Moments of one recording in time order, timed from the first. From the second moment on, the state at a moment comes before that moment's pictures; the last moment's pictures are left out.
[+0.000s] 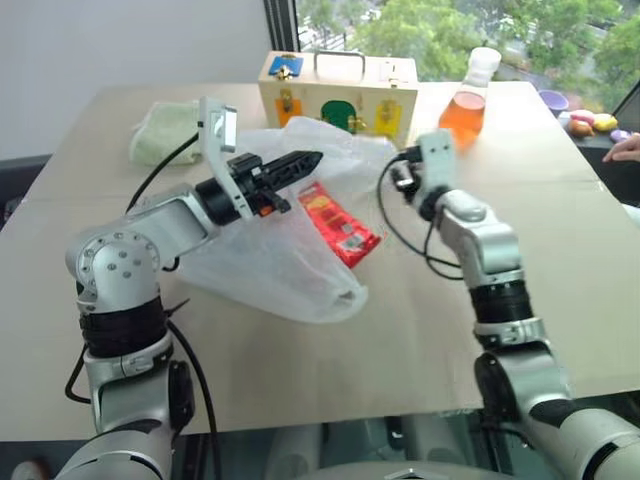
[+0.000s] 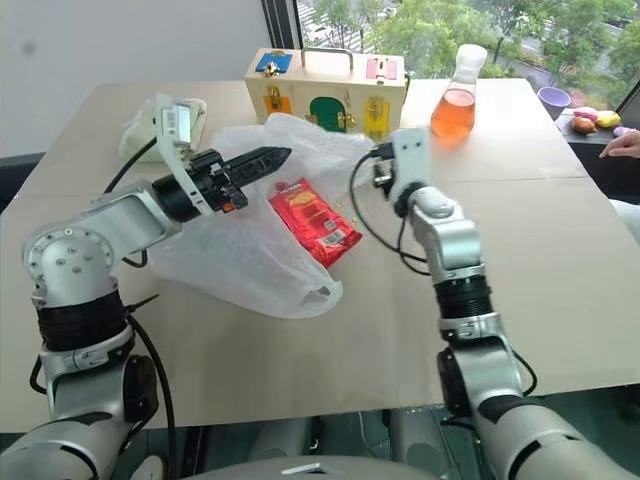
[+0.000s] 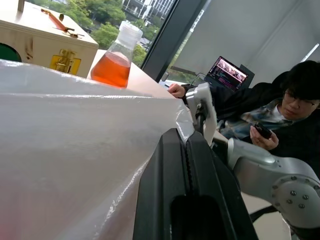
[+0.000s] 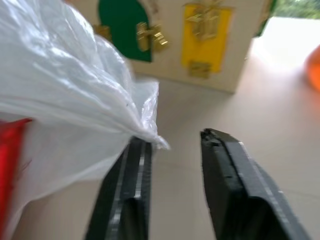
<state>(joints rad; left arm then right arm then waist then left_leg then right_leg) -0.66 0.54 0.28 -0.21 -1.07 1.05 -0.43 -0.79 -0.16 -0.04 0.18 0.12 0.61 0.19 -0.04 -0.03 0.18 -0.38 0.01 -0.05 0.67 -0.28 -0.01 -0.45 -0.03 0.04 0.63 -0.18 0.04</state>
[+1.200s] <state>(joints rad) -0.66 0.59 -0.35 -0.18 -0.65 0.82 -1.14 -0.48 -0.41 -0.10 -0.26 0.16 0.85 0.23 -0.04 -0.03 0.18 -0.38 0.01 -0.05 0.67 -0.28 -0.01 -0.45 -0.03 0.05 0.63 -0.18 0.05</state>
